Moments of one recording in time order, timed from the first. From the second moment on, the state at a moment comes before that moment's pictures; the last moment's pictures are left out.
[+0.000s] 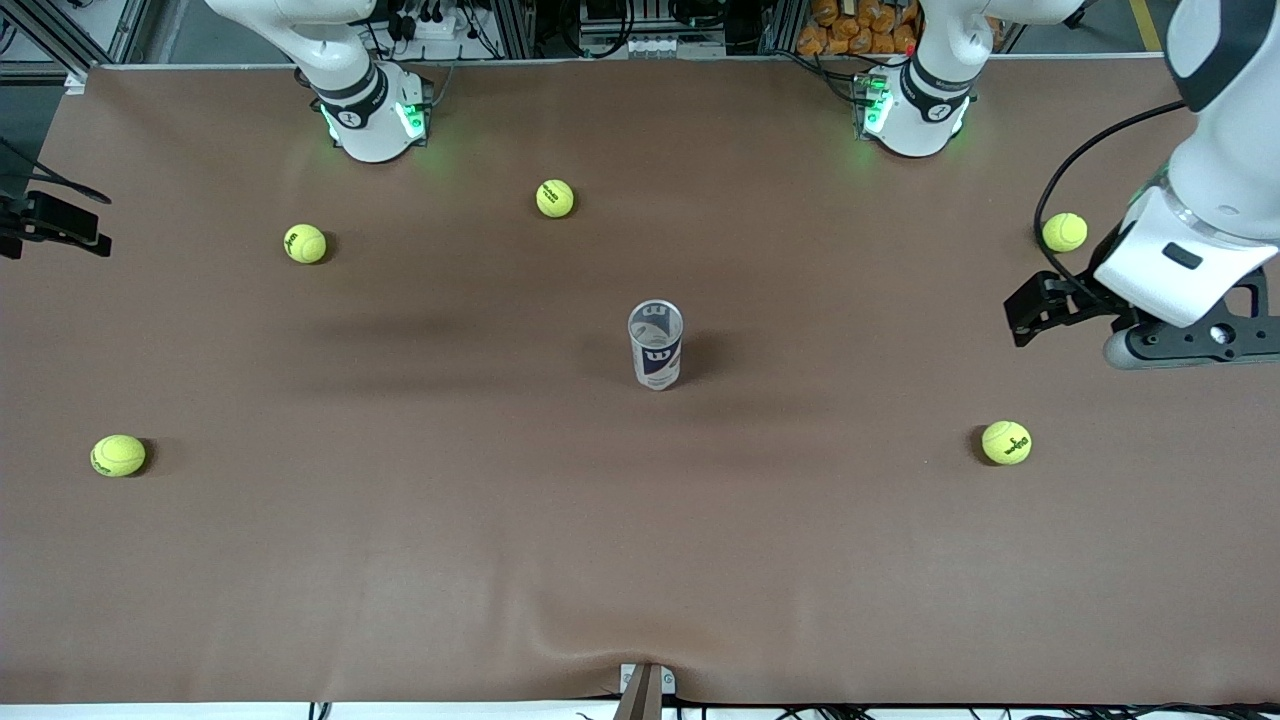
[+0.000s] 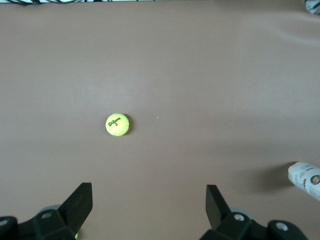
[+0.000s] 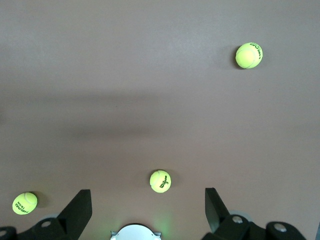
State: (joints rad) left arm -0.33 0.25 0.13 -1.24 0.05 1.54 -0.21; right arm -0.03 0.03 -0.11 -1.51 -0.02 1.41 -0.16
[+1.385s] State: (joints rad) left arm 0.04 0.08 -0.11 -1.52 -0.06 1.64 -0.10; right arm -0.03 0.03 -0.11 -1.51 -0.02 1.41 -0.16
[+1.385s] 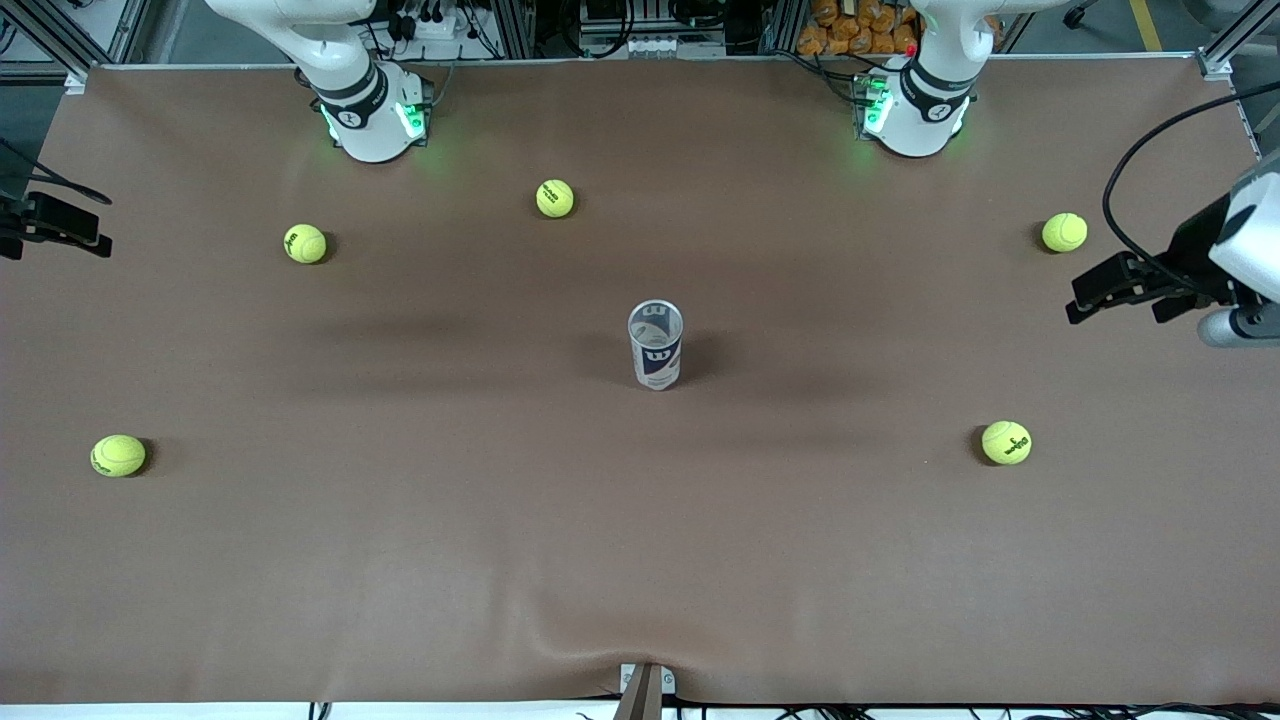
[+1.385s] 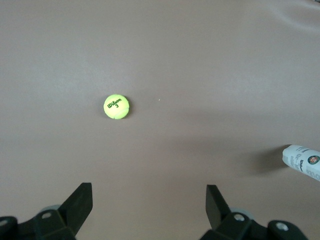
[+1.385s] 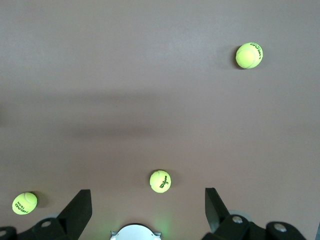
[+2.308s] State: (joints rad) left arm 0.05 -0.04 -0.10 -1.70 -0.05 1.73 -0.01; right arm -0.03 0.03 -0.11 -1.51 -0.02 1.41 -0.16
